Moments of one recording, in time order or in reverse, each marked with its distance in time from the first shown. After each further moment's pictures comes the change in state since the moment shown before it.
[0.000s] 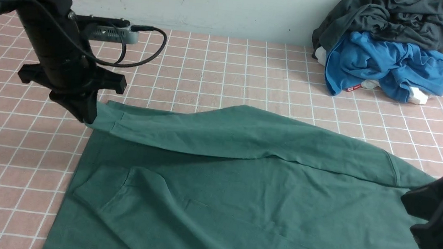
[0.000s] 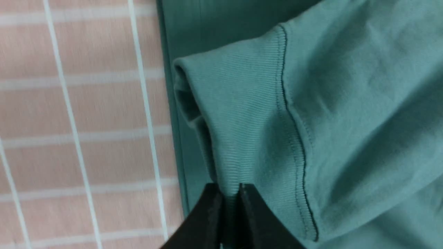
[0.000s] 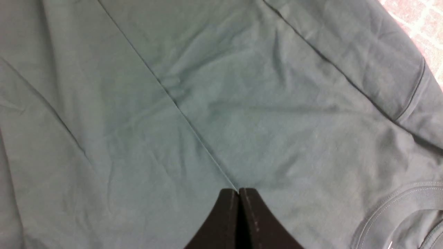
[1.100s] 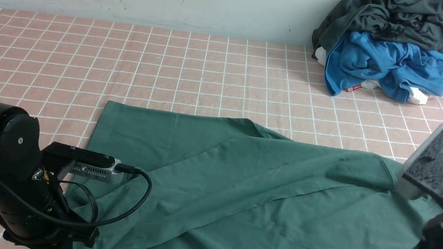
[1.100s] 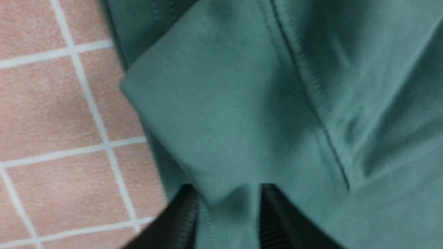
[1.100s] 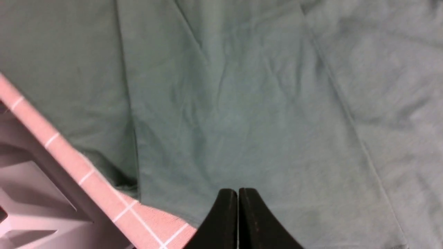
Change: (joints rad) right arm 0.221 0.000 0.000 0.053 0.246 0.000; left arm -0.148 -0.368 0.826 0.035 -0.380 -0.012
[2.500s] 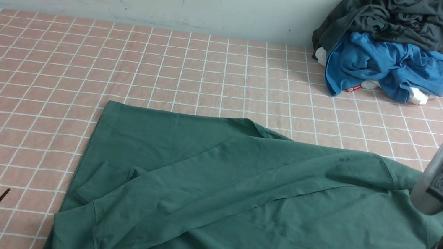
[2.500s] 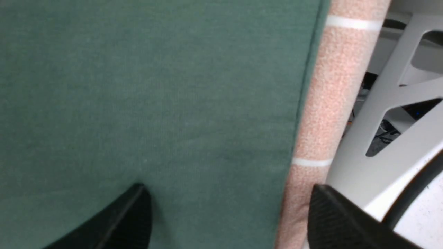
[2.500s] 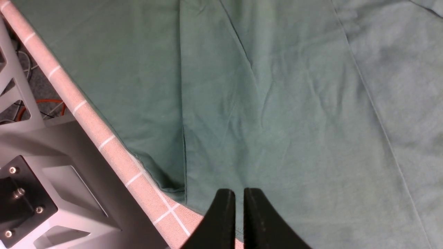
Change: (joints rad) right arm 0.040 -0.085 0.000 0.074 0.010 -0.019; left arm -0.701 -0.239 0.356 0.088 0.026 0.494
